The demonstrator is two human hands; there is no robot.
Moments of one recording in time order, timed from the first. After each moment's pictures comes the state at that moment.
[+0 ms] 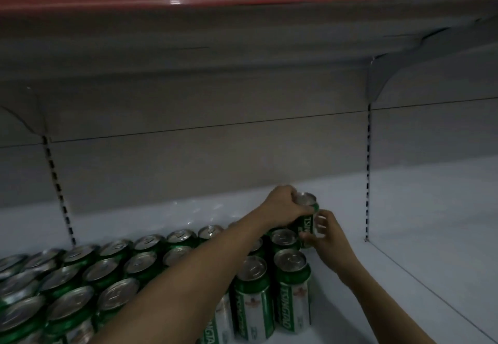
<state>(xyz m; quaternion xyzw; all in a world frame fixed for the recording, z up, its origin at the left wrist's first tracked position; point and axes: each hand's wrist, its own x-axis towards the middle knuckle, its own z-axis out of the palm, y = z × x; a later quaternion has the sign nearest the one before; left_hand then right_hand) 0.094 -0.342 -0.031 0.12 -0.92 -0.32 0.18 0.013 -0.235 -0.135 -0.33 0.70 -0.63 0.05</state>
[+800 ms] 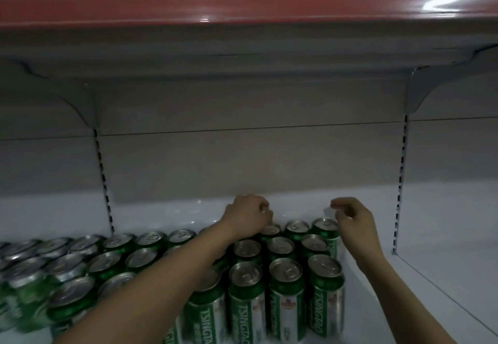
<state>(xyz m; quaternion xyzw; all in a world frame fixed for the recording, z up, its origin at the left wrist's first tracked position) 0.178 -0.430 -0.036 0.22 -0.95 -0.15 0.18 0.043 -0.243 -0.081 -0.28 0.70 -0.65 -0.07</state>
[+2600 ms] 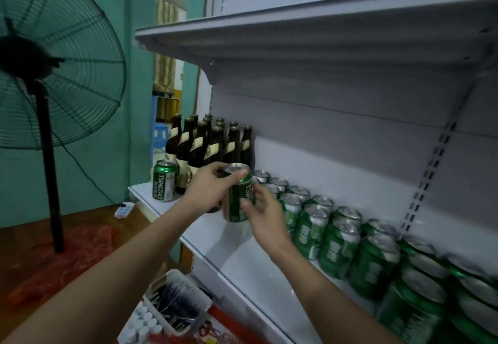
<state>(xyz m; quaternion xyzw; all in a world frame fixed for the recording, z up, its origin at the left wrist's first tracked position) 0.762 -0.603 -0.061 0.49 -0.60 -0.32 0.55 0.616 -0.594 -0.099 -0.66 0.45 -0.52 0.31</state>
